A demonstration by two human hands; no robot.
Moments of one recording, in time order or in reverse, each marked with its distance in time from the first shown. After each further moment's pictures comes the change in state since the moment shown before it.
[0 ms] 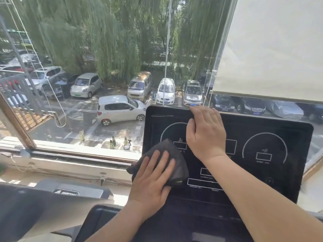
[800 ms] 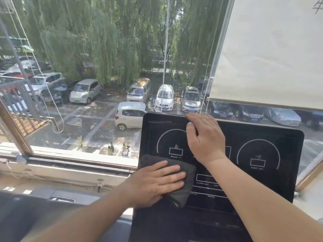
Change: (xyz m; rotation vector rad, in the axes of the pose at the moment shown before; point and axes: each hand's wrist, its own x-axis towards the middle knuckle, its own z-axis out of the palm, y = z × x) left_hand 0.041 -0.032 -0.029 0.208 -0.142 0.694; right_hand 0.008 0.004 -0.020 0.146 -0.090 0.084
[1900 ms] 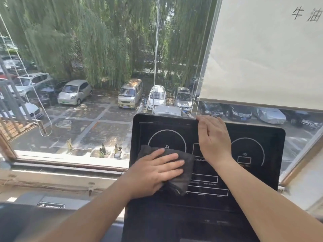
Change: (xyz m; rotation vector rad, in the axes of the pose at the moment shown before) left_hand 0.034 -0.012 -0.010 -0.102 0.116 -0.100; right_hand -0.006 0.041 -0.028 0.036 -0.027 0.151
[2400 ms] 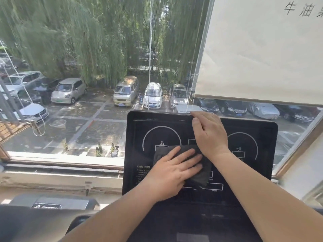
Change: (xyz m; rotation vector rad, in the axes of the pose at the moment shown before) left_hand 0.057 0.051 0.005 -0.035 0.014 -0.053; right_hand 0.003 -0.003 -0.011 0.019 -0.059 0.023
